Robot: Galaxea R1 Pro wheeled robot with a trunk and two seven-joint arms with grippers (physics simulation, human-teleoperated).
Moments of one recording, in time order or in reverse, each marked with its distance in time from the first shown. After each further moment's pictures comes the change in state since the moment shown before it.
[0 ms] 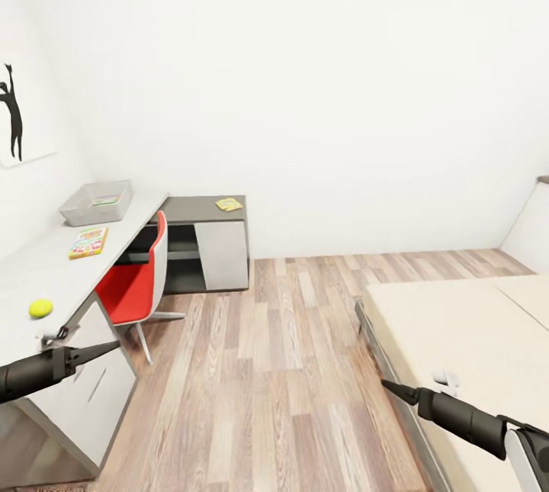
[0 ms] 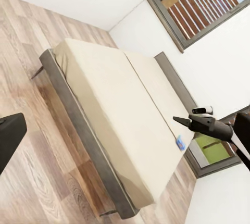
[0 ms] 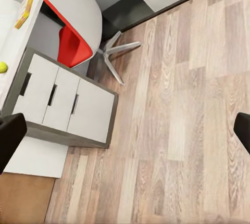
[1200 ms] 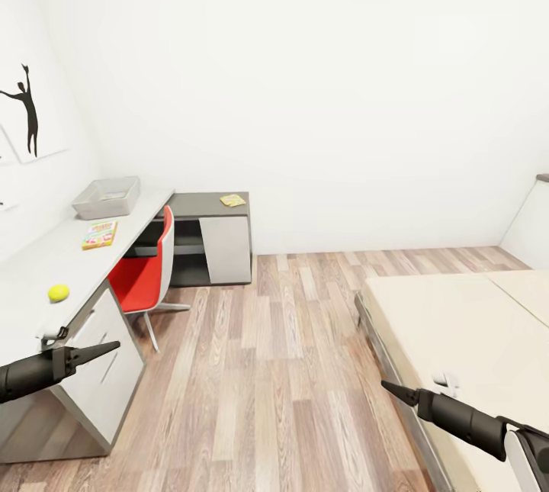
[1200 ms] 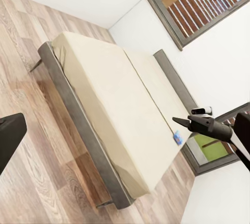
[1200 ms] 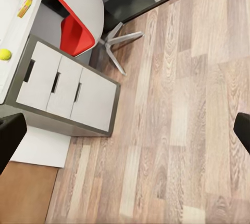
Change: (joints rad) left arm 0.000 0.000 0.000 0.000 0.000 0.000 0.000; right arm 0.000 0.001 0.000 0.008 0.002 0.000 -0.003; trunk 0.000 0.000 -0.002
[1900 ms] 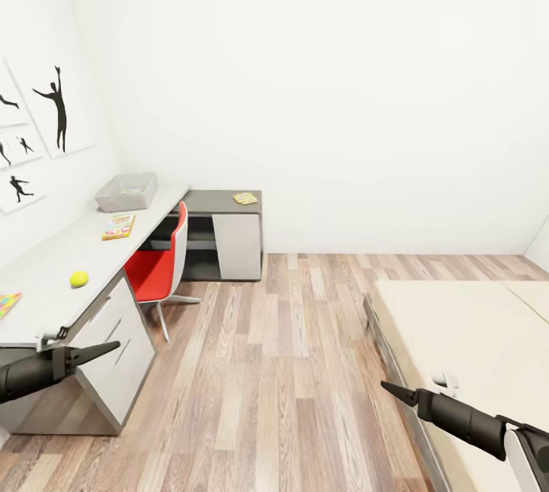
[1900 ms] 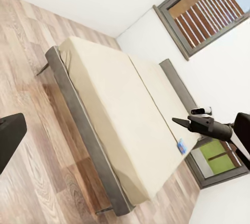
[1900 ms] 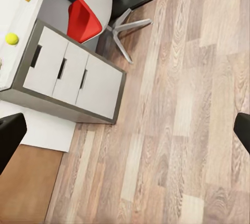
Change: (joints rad) left arm 0.000 0.000 -0.001 -0.001 0.002 0.000 0.000; right arm 0.000 0.000 0.002 -0.008 0.003 0.024 0.000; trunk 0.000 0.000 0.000
